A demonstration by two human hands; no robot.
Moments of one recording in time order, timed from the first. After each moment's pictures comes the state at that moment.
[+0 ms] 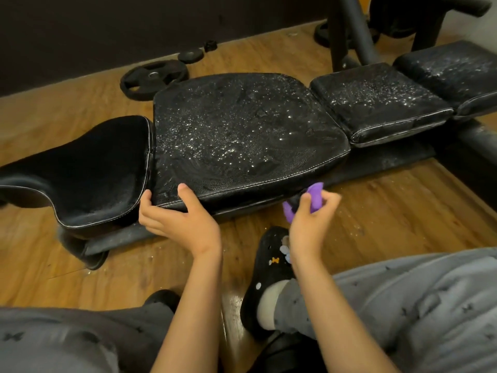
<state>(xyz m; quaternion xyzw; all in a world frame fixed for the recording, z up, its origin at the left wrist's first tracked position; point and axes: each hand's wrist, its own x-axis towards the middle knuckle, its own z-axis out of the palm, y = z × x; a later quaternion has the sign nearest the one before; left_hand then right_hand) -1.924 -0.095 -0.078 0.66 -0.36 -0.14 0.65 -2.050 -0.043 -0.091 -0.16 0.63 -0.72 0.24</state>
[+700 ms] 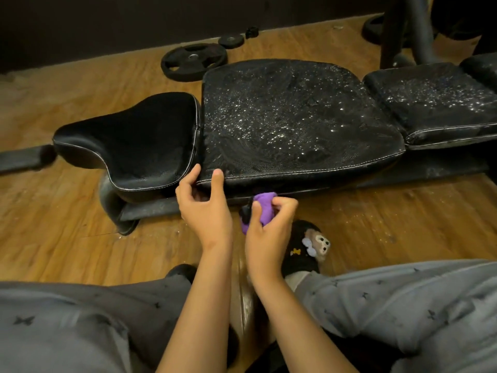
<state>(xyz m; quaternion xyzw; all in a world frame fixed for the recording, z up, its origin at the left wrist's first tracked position) -1.879 -0.077 -0.068 0.59 -0.33 -0.29 0.67 -1.930 -0.034 -0.107 -0.39 0.64 -0.64 0.18</state>
